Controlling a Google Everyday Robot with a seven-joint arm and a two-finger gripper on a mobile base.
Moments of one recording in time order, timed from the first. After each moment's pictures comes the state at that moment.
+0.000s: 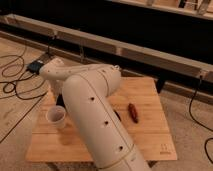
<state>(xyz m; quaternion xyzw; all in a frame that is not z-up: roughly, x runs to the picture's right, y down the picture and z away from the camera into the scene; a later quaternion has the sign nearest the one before) -0.269 0.053 0.927 -0.27 0.17 0.59 0.74</state>
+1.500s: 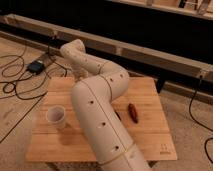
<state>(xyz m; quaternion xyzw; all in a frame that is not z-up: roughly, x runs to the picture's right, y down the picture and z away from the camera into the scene) -0.130 -0.033 0.948 -0.25 0.26 0.57 0.74</state>
